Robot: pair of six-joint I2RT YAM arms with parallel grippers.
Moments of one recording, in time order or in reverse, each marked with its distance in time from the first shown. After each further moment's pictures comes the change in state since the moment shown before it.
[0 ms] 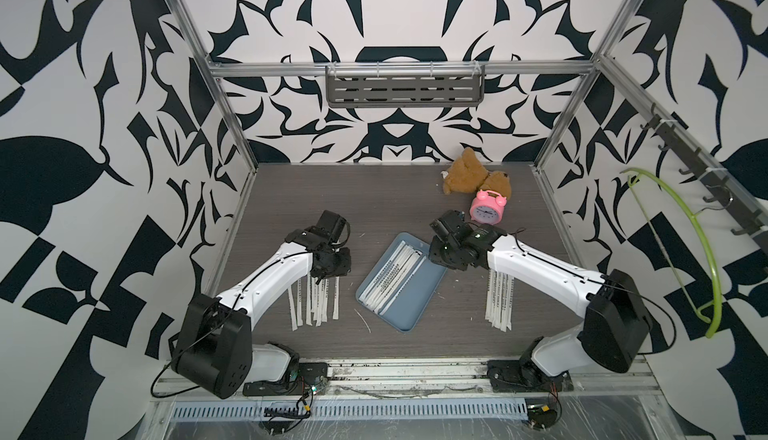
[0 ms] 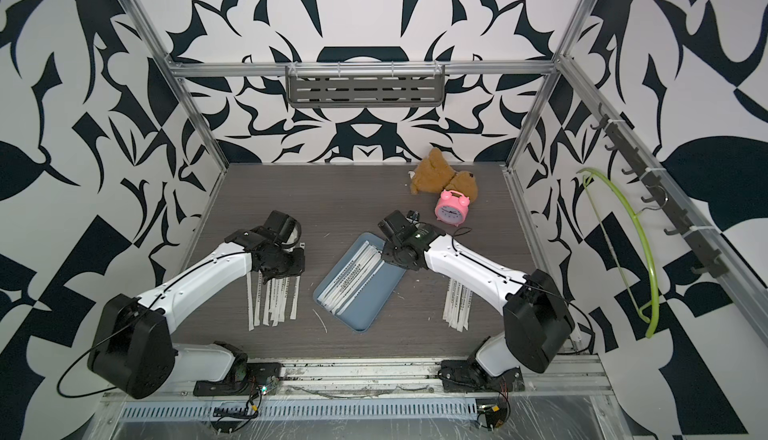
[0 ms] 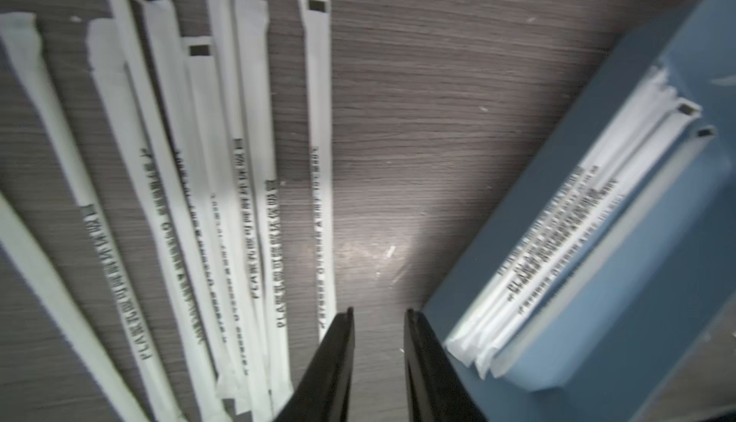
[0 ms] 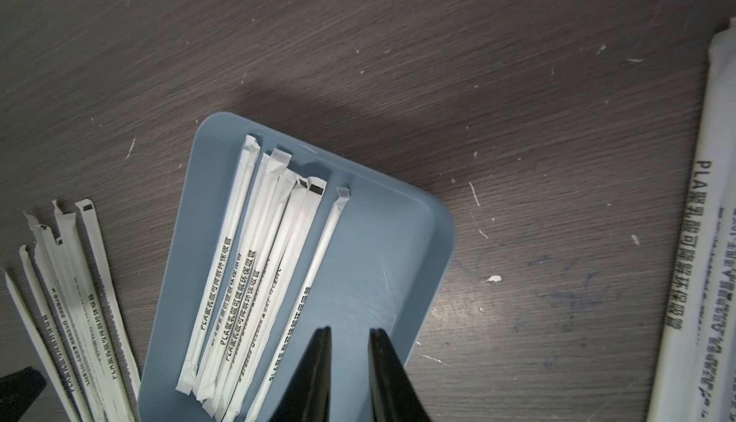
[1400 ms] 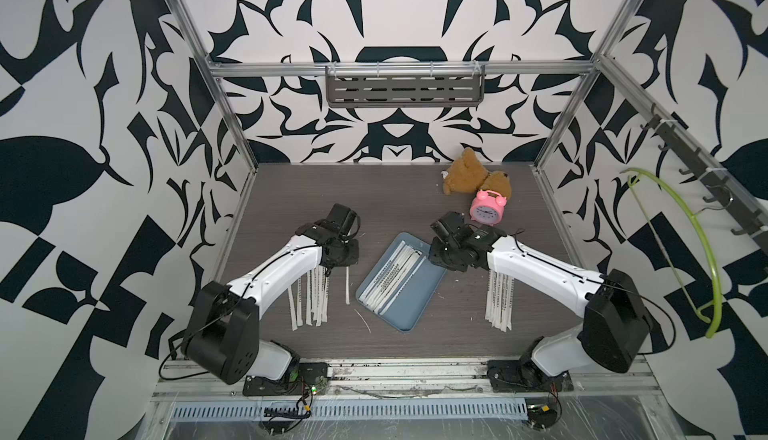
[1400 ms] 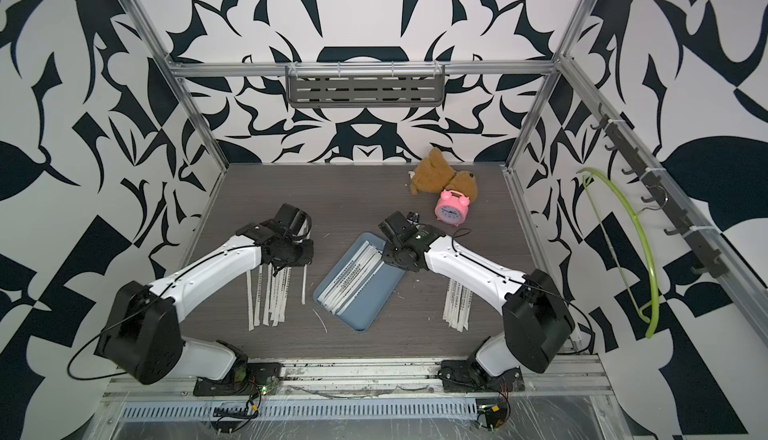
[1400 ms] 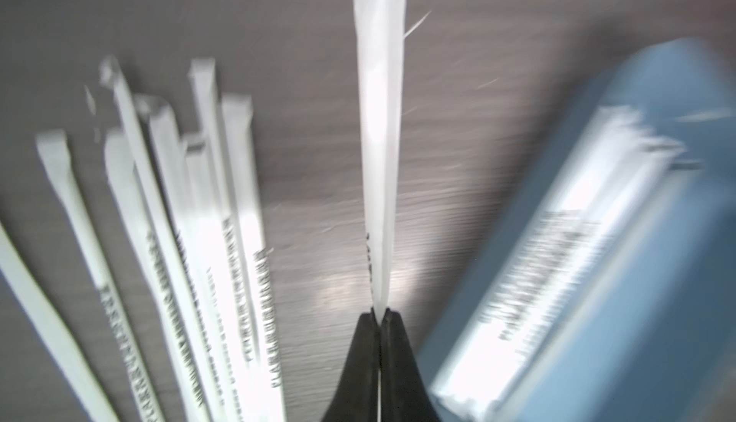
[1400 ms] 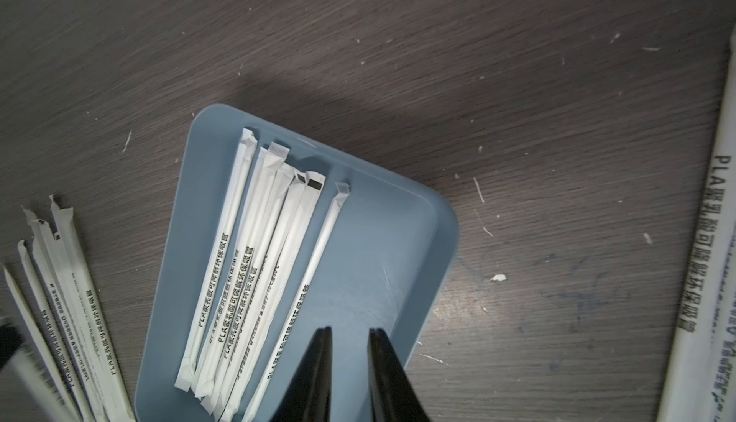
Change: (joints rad) left arm -0.140 0.033 0.139 0.077 -0.055 0.064; right arm -0.023 -0.031 -0.030 0.009 -0.006 -0.006
